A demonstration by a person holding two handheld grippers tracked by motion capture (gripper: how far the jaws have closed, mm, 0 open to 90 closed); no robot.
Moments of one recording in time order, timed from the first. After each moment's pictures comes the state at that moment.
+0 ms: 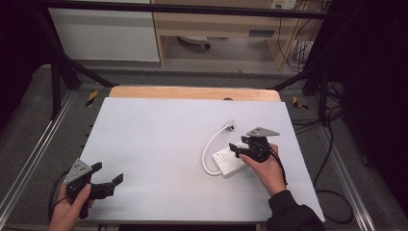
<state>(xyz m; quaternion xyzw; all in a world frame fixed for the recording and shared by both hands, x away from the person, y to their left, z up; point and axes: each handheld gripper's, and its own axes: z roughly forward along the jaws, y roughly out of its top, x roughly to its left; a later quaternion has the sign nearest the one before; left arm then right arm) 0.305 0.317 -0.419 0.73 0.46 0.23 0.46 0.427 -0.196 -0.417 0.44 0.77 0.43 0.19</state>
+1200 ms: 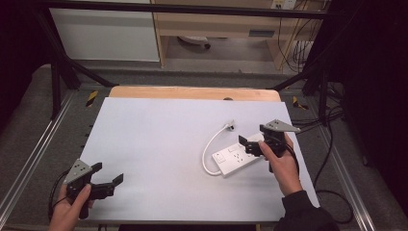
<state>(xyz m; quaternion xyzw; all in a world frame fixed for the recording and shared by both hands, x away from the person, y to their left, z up) 0.305 0.317 -0.420 0.73 0.46 0.23 0.46 0.417 -0.226 -0.375 0.43 0.72 0.48 0.23</state>
